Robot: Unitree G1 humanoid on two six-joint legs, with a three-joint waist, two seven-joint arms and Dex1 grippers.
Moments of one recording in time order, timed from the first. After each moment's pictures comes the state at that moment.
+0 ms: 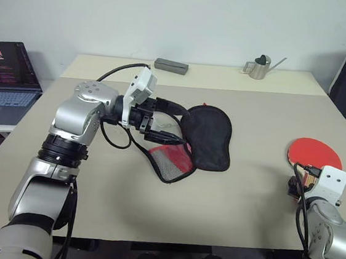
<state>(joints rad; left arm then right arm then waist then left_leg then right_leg) -0.93 0.62 -0.14 0.26 -0.44 0.40 -1.48 -0.18 -0.20 -0.48 -0.37 0.14 0.99 -0.11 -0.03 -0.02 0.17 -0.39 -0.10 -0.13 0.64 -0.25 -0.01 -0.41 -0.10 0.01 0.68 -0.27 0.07</state>
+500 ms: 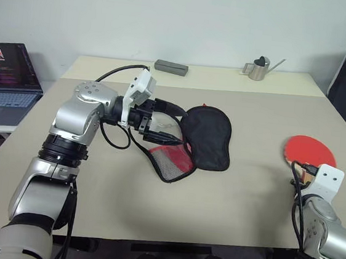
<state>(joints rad) -0.93 0.63 -0.14 0.28 -0.42 0.37 -1.49 -0.22 -0.17 -0.48 -0.31 0.14 0.94 -0.16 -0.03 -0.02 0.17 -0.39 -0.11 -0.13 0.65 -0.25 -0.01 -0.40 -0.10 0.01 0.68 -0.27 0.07</state>
